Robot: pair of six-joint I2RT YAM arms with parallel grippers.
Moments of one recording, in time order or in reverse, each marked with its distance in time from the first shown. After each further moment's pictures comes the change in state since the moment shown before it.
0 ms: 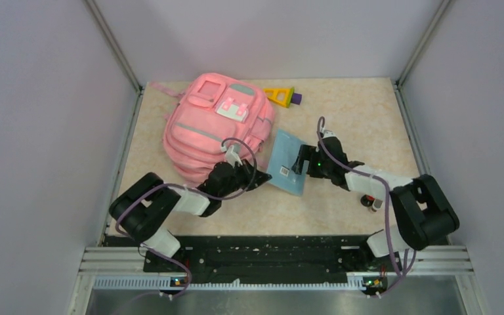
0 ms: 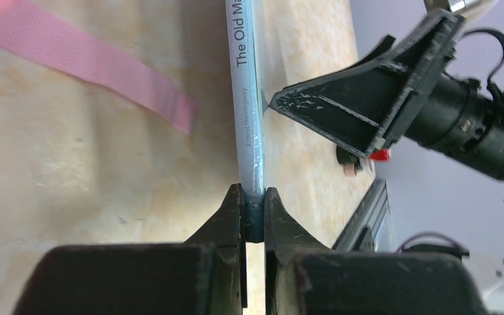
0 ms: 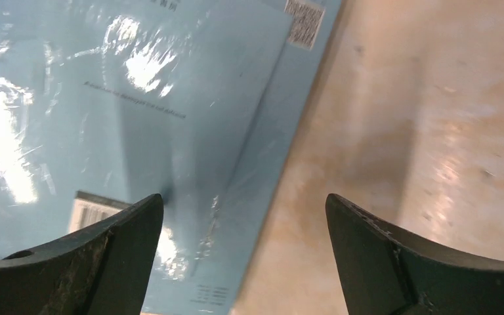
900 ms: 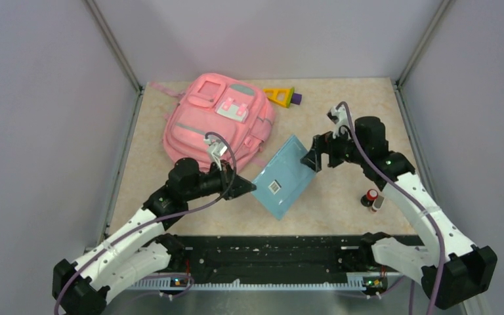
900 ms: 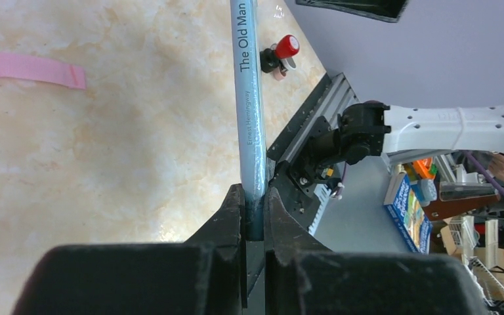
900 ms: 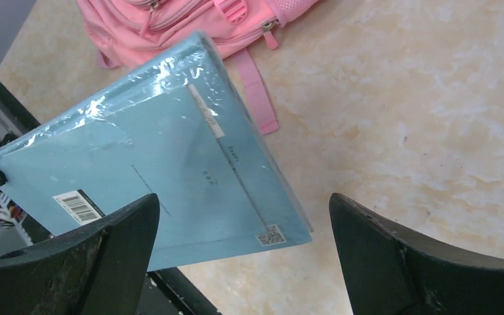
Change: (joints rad) left arm 0.044 -0.824 0.167 -0.968 0.315 0.361; right arm -0.084 -0.487 0.296 -0.589 -0.324 -0.444
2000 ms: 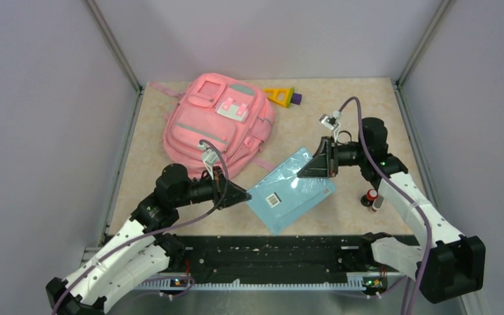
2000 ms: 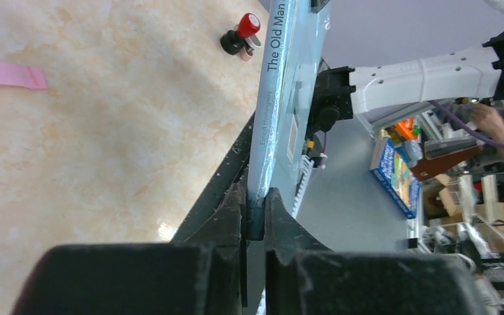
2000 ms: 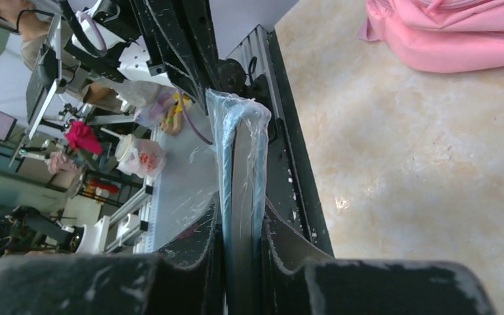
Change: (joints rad) left arm 0.018 -0.150 0.001 -0.103 0.146 0.035; right arm -0.107 0.069 -0.142 0.339 -0.902 0.269
